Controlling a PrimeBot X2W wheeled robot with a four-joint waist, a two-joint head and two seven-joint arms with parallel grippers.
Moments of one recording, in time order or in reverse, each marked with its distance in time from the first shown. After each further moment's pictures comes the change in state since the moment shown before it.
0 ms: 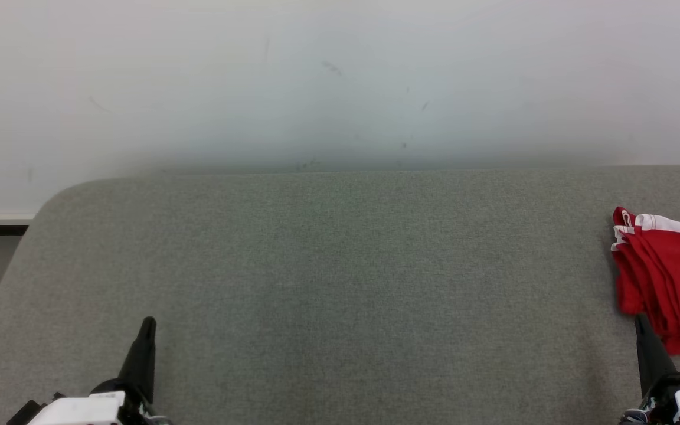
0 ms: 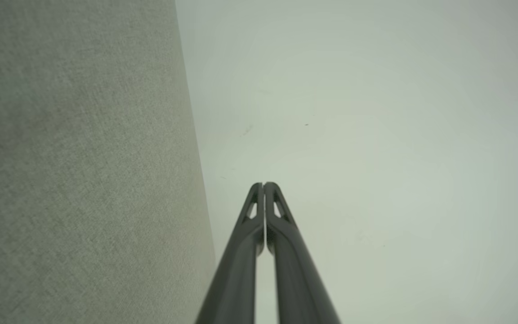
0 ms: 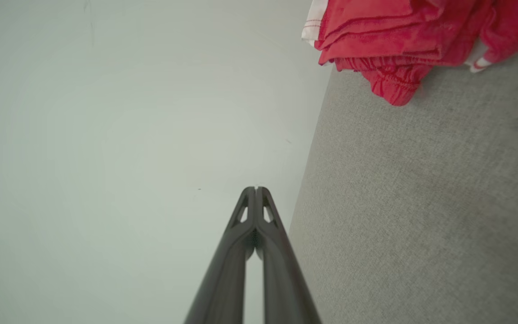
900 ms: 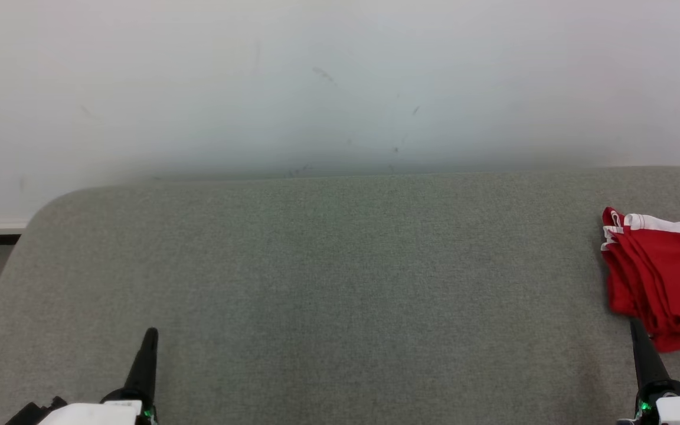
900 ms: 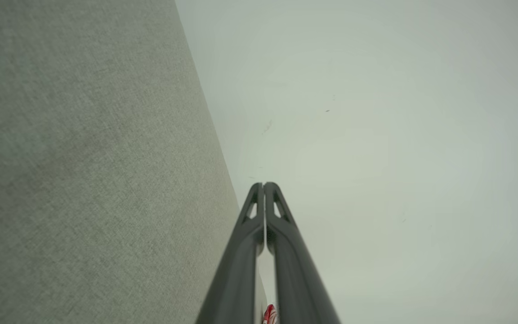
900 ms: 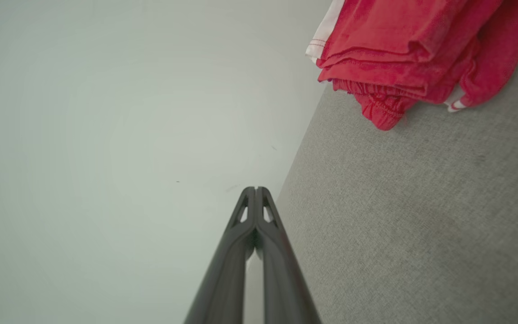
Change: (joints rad) left arm 0.022 -0.002 -0.013 0.006 0.190 0.000 -0.050; right arm 0.020 -0.009 0.035 -0.006 -0.165 0.000 -0.053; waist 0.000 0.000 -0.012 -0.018
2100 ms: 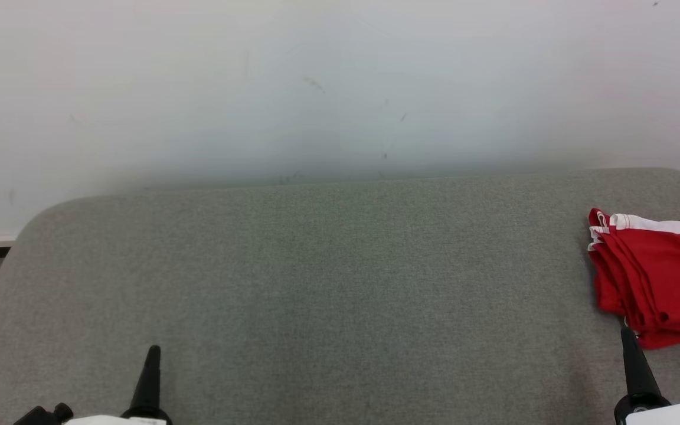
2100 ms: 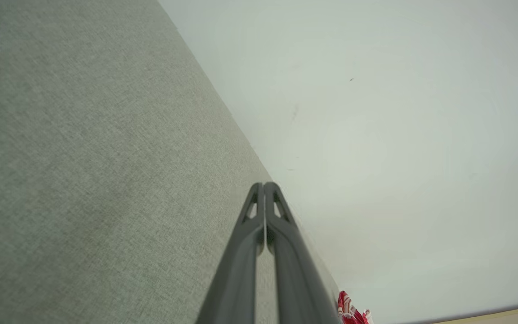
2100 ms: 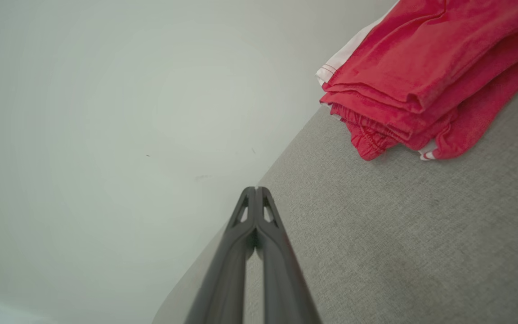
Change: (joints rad) left arm 0.038 -0.002 -0.021 0.009 0.331 0.000 -0.087; right arm 0.034 -0.017 0.058 -0.010 -0.293 0.000 -0.089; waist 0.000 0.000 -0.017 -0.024
